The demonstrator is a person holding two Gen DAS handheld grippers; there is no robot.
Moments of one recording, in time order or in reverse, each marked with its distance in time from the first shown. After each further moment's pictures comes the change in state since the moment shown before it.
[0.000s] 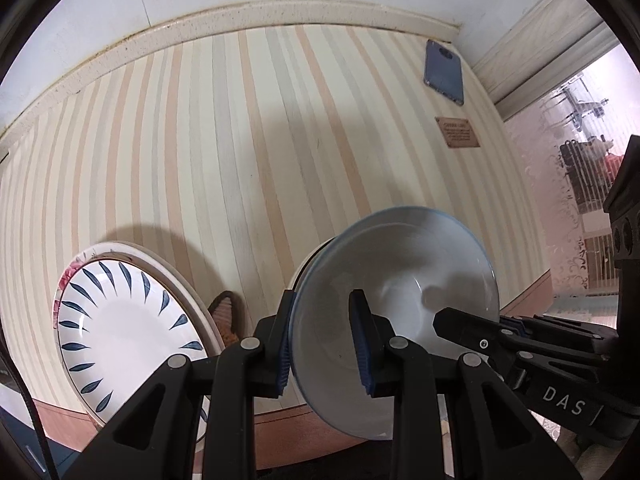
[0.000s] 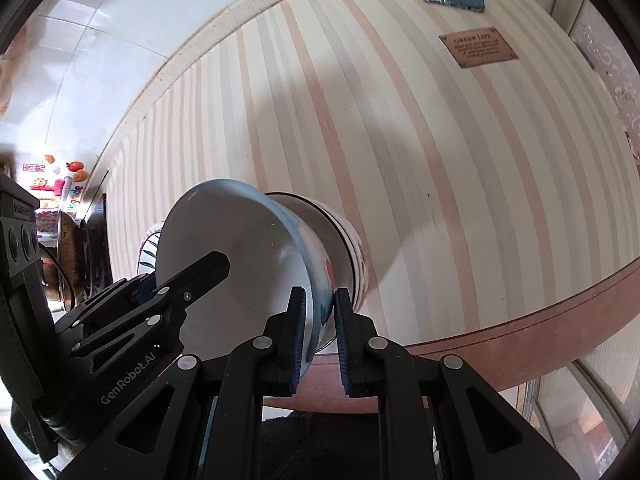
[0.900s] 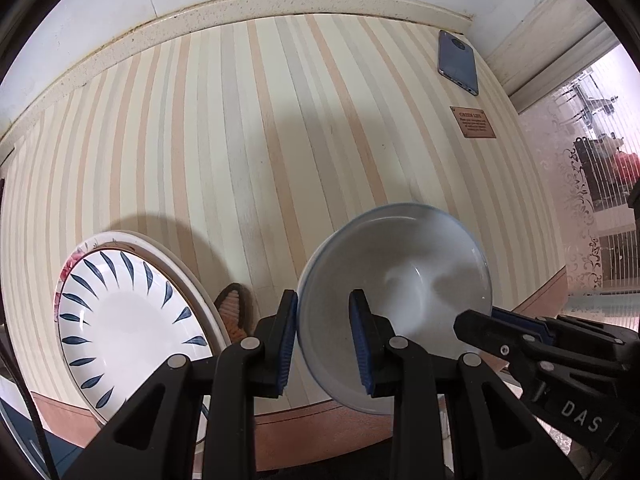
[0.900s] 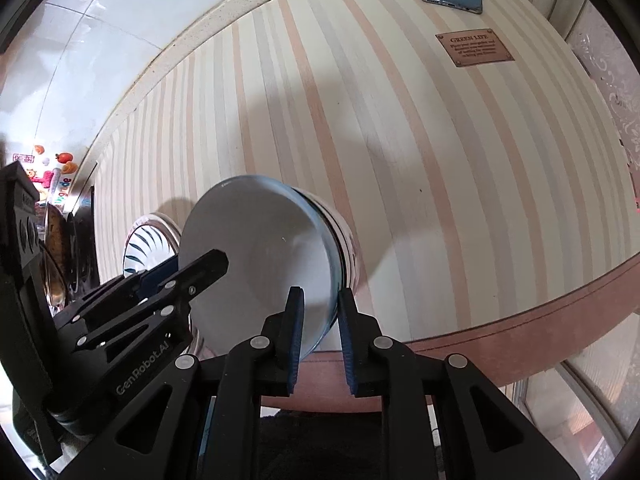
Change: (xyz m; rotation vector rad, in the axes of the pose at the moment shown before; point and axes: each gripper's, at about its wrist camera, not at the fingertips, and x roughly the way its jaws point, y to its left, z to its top) left arm 0.010 0.000 -0.002 -0.004 0.009 0.047; right arm 0.004 0.005 -0.005 -0.022 0.002 -0.052
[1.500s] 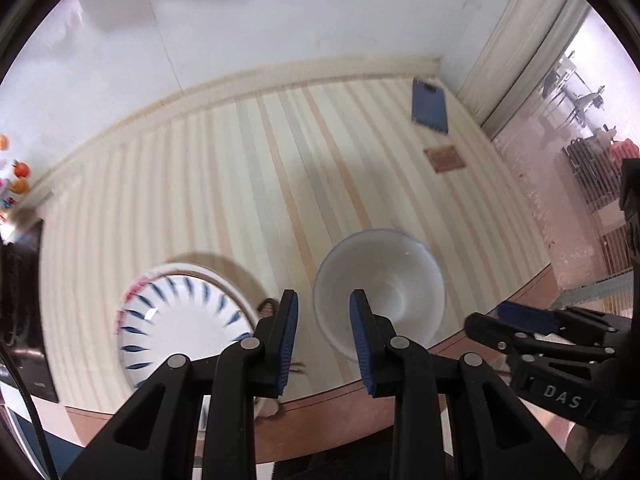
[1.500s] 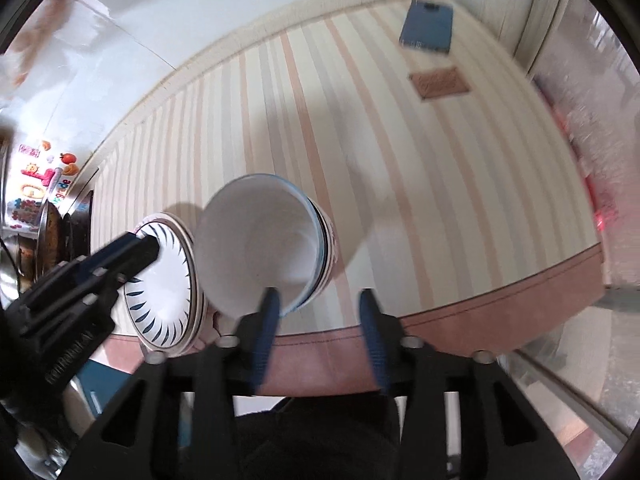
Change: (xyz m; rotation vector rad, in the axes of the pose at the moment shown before) left arm -0.098 -0.006 -0.029 0.091 -0.200 0.062; right arm -0.062 0.013 -0.040 -0.046 -0.145 -0.087
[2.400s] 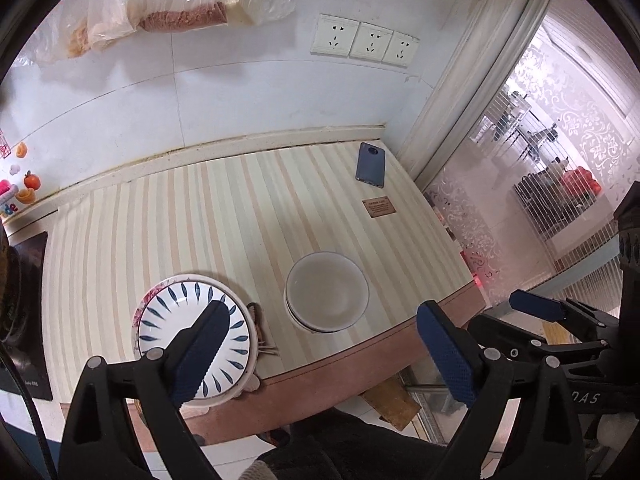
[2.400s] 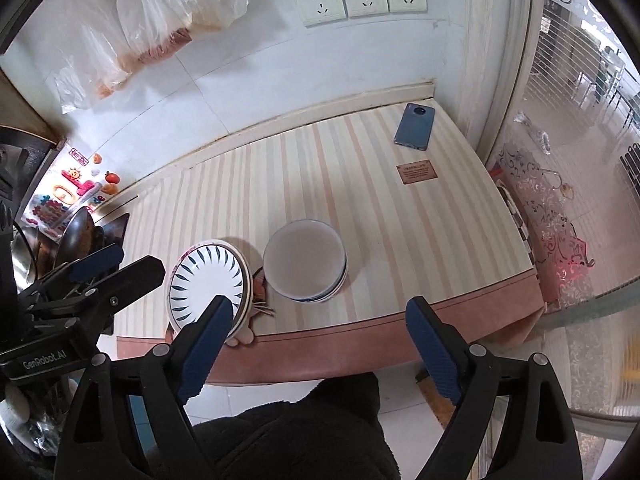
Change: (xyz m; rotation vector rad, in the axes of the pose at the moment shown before) left arm -0.116 0.013 -0.030 -0.009 -0.172 -0.167; right arm -0.159 0.045 -0.070 -0.073 -0.270 -0.028
